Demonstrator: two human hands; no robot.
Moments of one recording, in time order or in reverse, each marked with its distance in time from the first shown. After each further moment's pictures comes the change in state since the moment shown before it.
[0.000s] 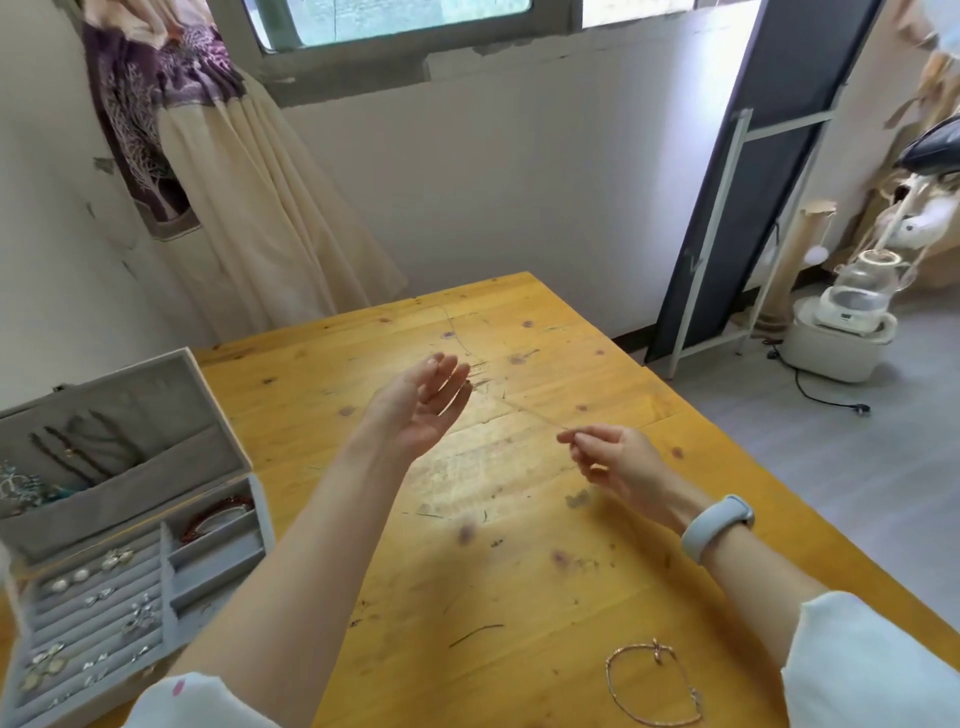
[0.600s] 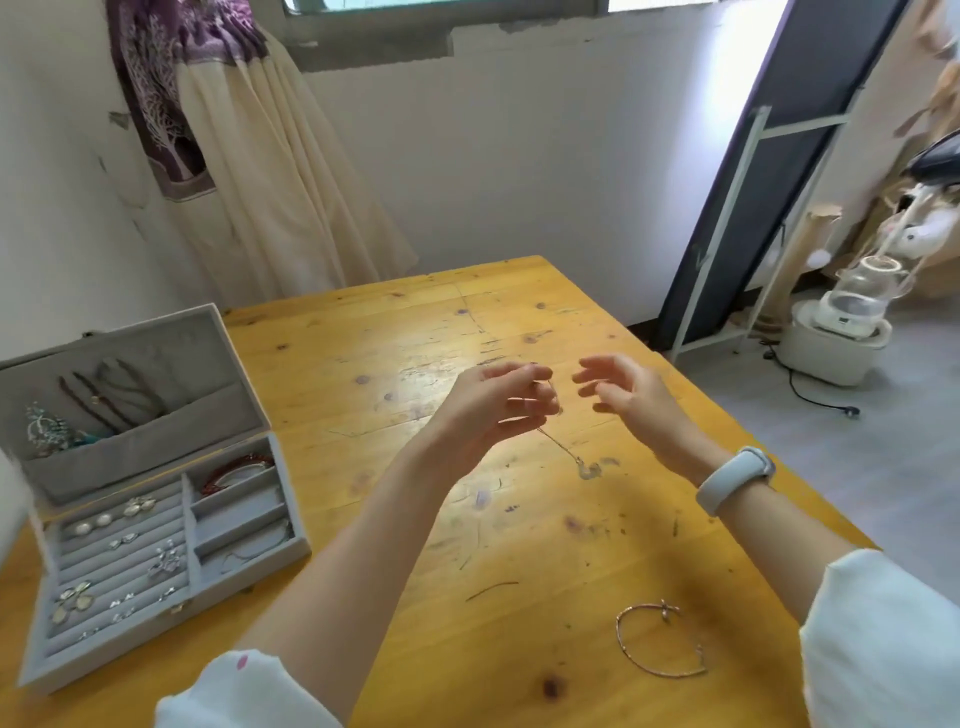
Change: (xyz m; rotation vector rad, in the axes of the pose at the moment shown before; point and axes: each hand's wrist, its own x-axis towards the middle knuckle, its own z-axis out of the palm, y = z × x) left_hand -0.033 -0.035 -0.004 0.630 -0.364 0.129; right_hand -0.013 -0.042 0.019 -0.430 0.117 -0.261
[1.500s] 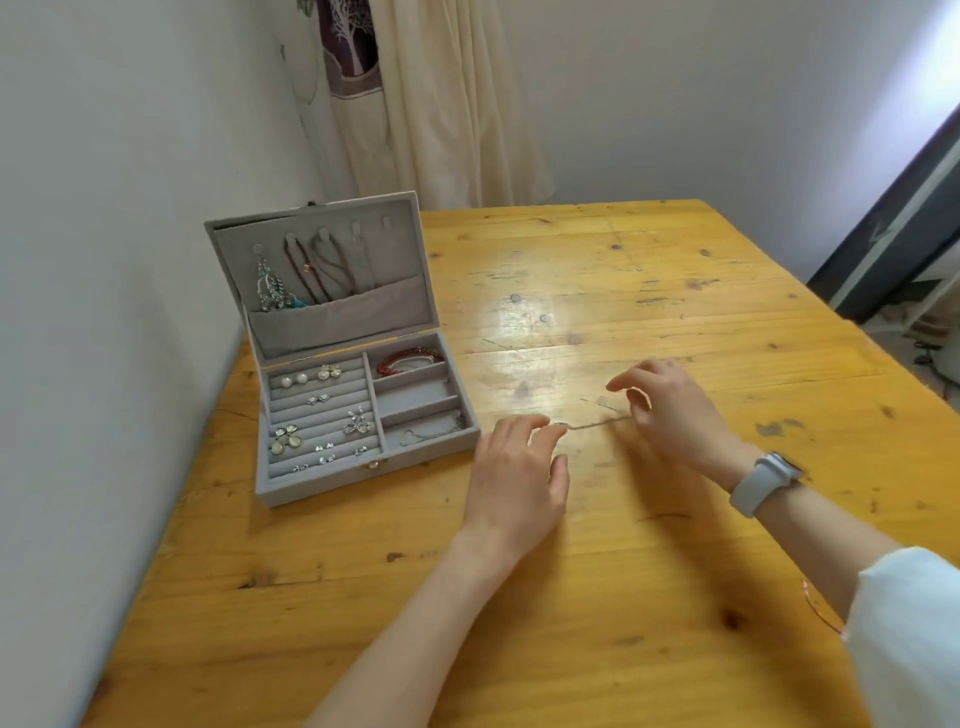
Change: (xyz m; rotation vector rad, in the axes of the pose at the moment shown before) left_hand -0.111 -0.117 -0.099 1.229 0.515 0.374; right_hand -0.014 0.005 0.144 -0.710 -0.143 -0.236
